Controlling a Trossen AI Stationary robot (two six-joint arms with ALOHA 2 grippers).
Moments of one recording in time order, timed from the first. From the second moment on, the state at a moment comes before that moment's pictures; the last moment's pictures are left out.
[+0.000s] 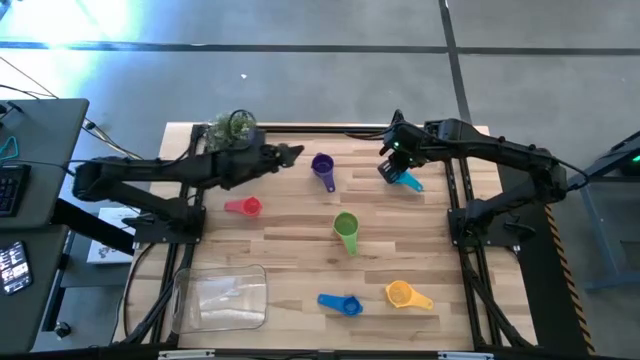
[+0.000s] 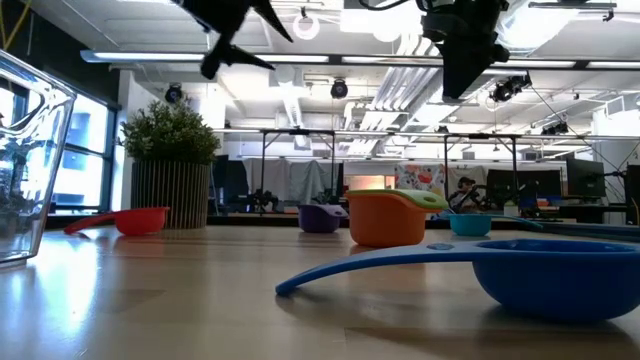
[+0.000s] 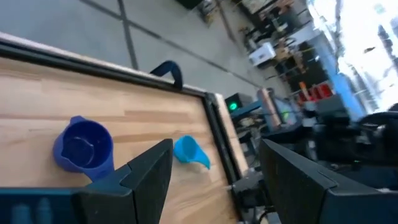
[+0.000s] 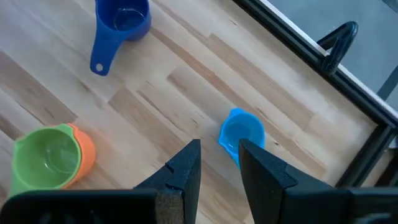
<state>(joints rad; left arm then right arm) 0.14 1.22 0.96 -0.08 -0.47 -1.12 -0.31 1.35 1.39 -1.22 0.27 0.47</state>
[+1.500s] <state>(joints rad) 0.28 1.80 1.05 -0.09 -0.31 -1.29 -0.31 1.35 1.39 -1.22 0.28 0.37</state>
